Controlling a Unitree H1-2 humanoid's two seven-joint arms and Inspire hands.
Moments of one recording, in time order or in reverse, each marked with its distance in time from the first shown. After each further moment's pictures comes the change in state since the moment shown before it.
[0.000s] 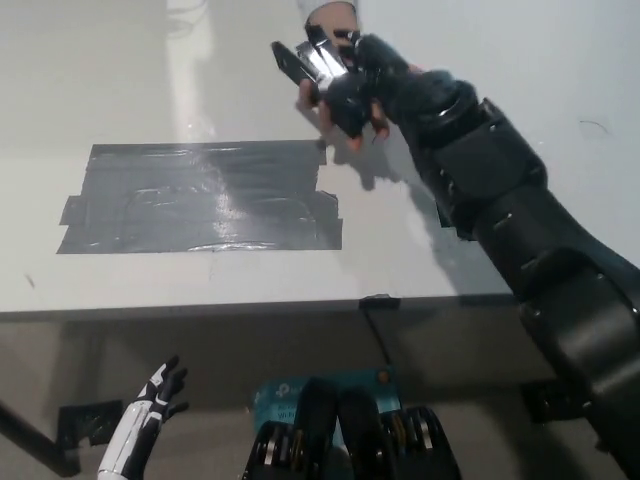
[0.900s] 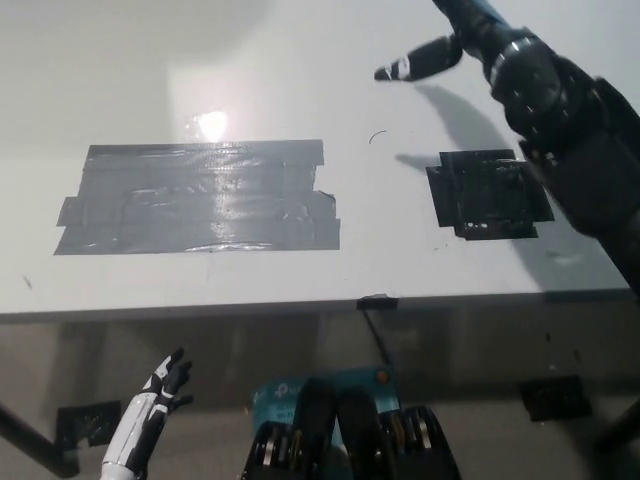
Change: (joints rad) left_arm -0.018 0.000 -0.008 0.001 0.000 0.006 -0.001; right_arm 0.180 -0.295 0.099 -0.597 -0.220 -0.036 0.095
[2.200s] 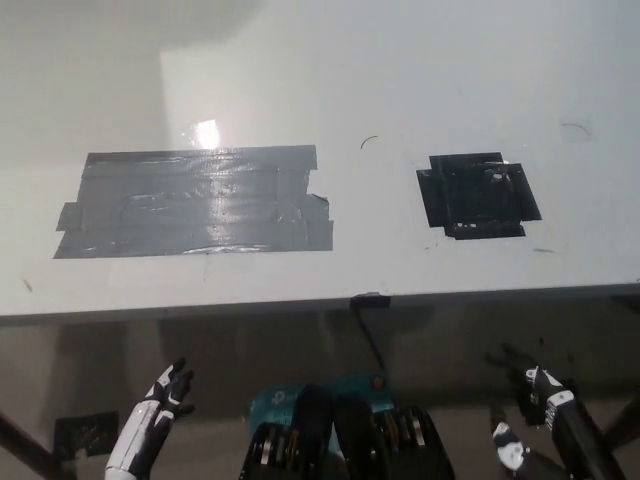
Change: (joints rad) left_arm 0.004 -0.001 -0.006 0.040 0.000 0.003 0.001; right_arm 1.327 0.137 -0.293 -0.999 0.102 -0.117 -0.067
